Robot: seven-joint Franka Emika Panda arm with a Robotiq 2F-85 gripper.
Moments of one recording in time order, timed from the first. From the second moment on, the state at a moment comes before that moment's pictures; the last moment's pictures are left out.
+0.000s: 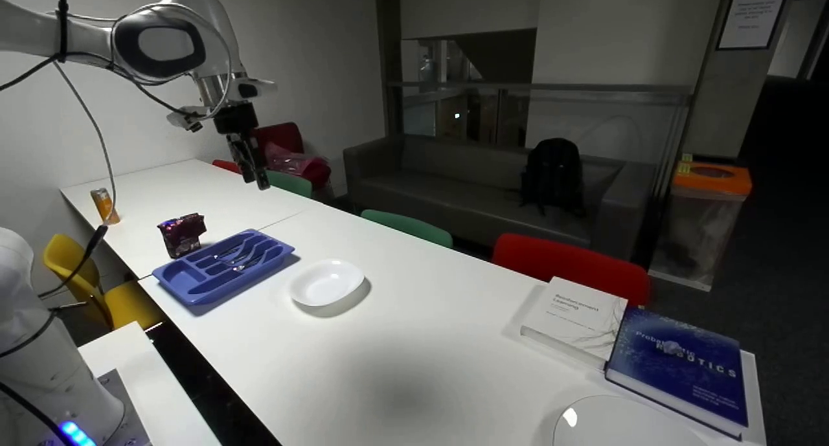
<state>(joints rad) -0.12 -0.54 -0.01 -2.37 -0.10 1.91 0.05</state>
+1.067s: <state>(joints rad) -0.08 -0.37 0.05 -2.21 -0.11 1.91 0.16</state>
